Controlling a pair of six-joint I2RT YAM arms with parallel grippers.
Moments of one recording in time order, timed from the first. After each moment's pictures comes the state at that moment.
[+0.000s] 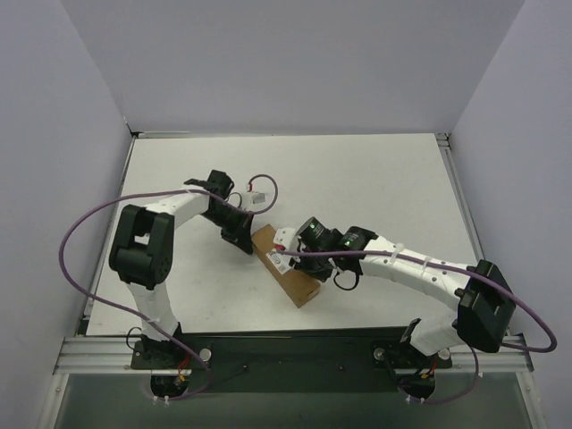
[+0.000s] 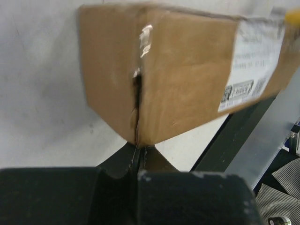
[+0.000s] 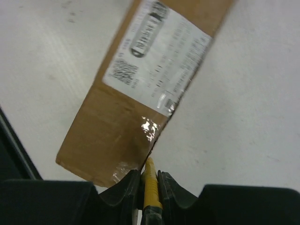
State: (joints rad) left arm -0.28 1.82 1.18 -0.84 0.71 0.29; right arm 0.89 1.42 1.02 -0.69 0.04 -0.31
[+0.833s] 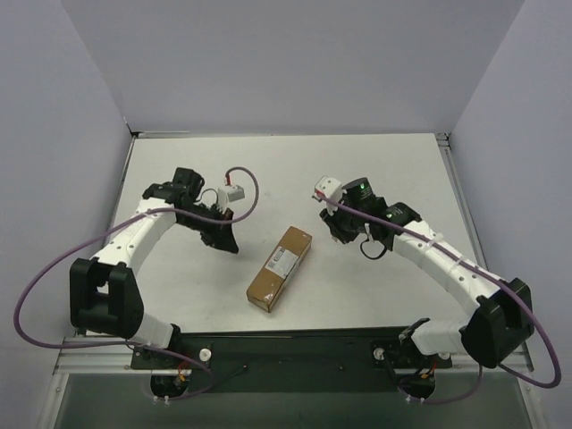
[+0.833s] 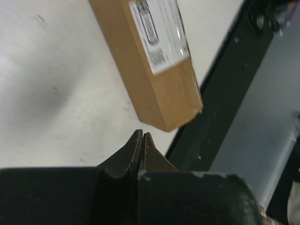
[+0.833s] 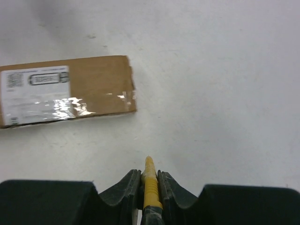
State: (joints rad) left arm -0.20 1.51 1.22 -0.96 0.79 0.36; right arm 0.63 1.28 1.03 -0.61 -0.07 -0.32
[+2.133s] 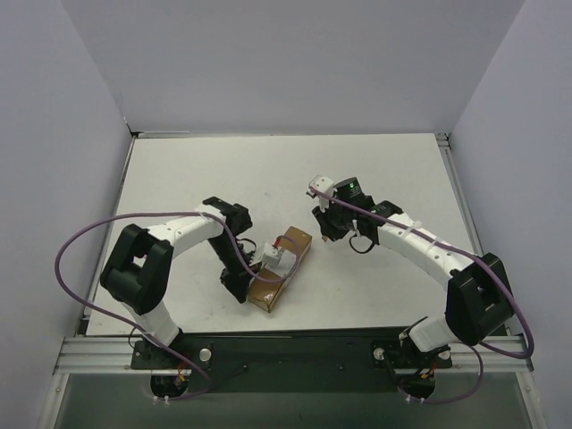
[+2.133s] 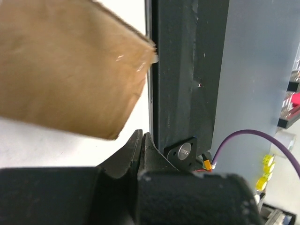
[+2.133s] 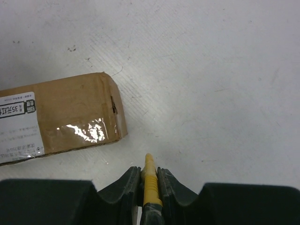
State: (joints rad) left arm -0.54 1.72 1.12 -1.30 0.73 1.00; right arm 0.57 1.45 0.99 -0.39 -0.12 -0.25
